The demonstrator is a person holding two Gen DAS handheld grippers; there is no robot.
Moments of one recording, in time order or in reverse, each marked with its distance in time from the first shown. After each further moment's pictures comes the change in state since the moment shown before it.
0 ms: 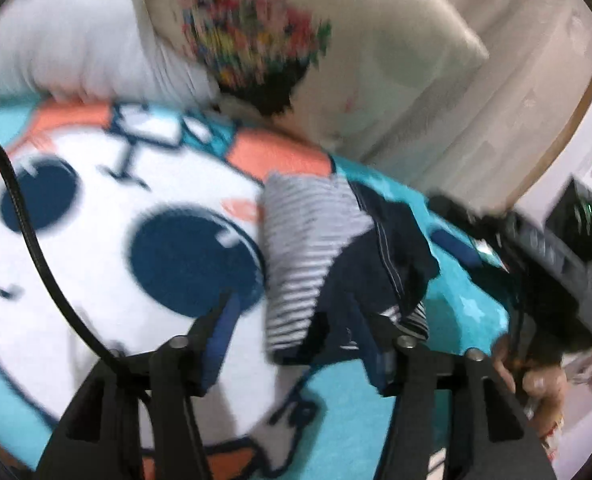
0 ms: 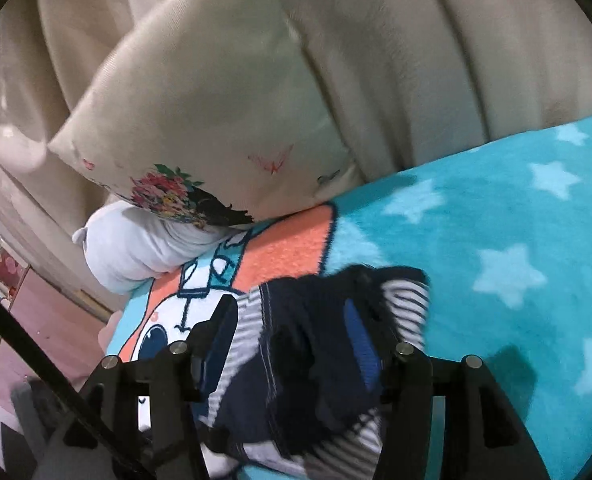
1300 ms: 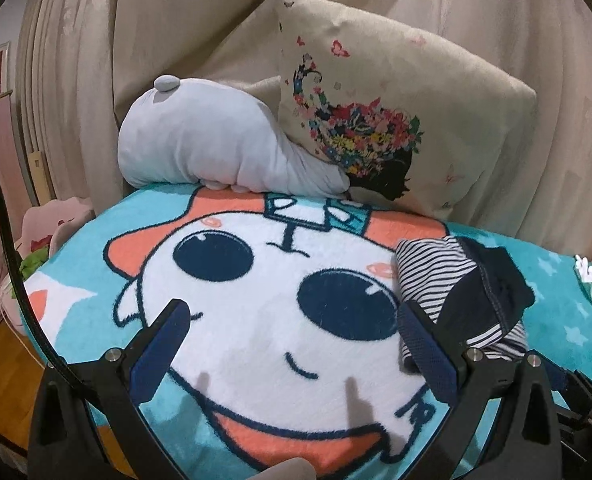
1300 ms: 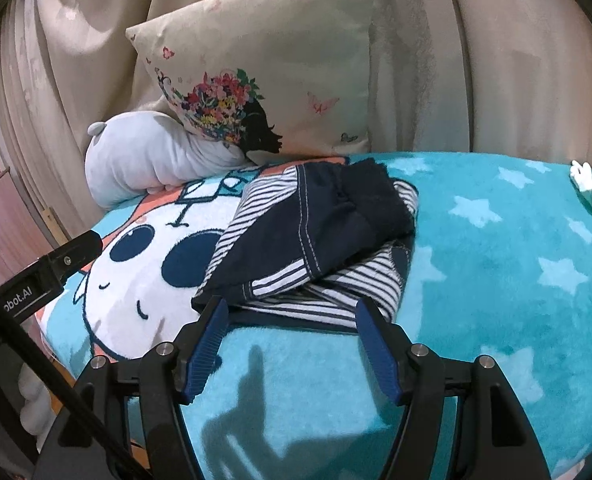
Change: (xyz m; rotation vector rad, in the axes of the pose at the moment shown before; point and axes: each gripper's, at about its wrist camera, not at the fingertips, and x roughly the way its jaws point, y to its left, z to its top) left arm -0.061 0.004 -0.029 0.040 -0.287 0.480; right arm -0.035 0.051 -0.119 -0.308 -0.020 -0.151
